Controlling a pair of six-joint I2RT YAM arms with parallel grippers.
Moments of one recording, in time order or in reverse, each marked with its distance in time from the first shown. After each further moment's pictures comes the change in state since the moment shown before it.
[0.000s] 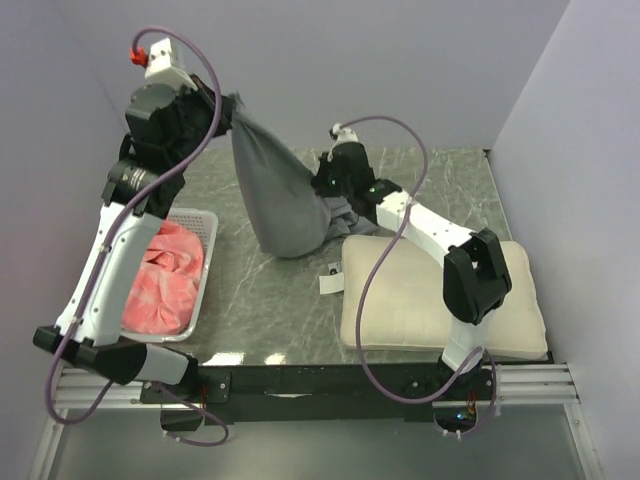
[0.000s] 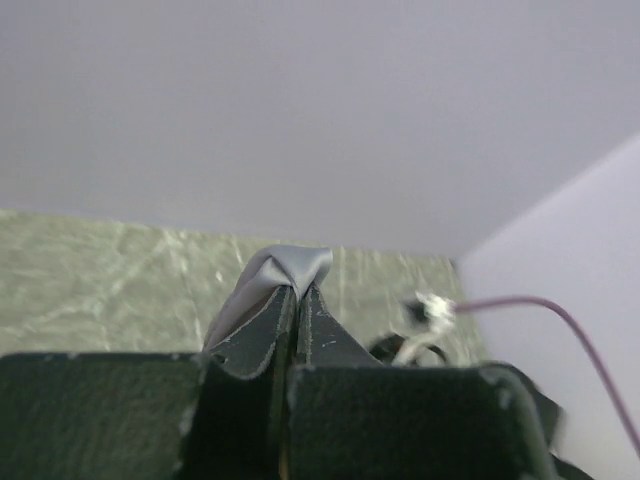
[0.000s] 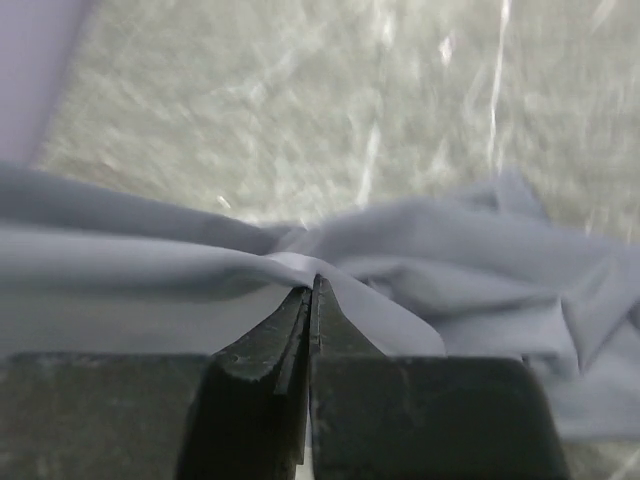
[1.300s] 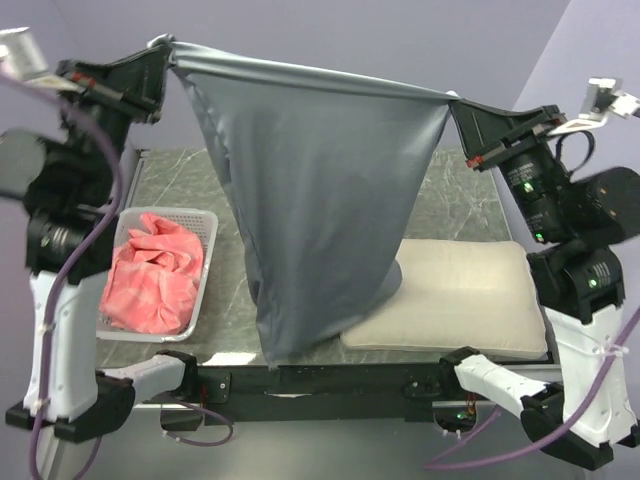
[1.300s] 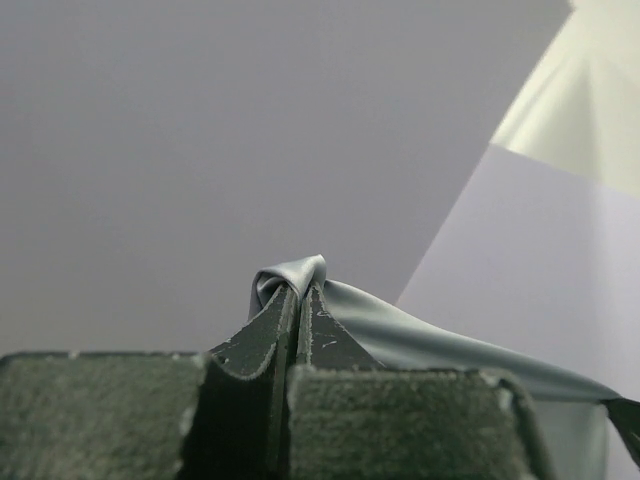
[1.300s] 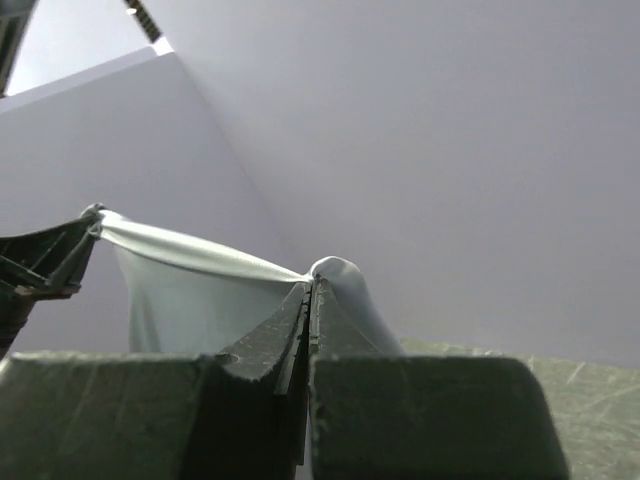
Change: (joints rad) left arm 0.156 -0.230 0.074 0.296 0.204 -0.102; right arm -0.217 -0.792 0.314 -0.229 -0.120 0.084
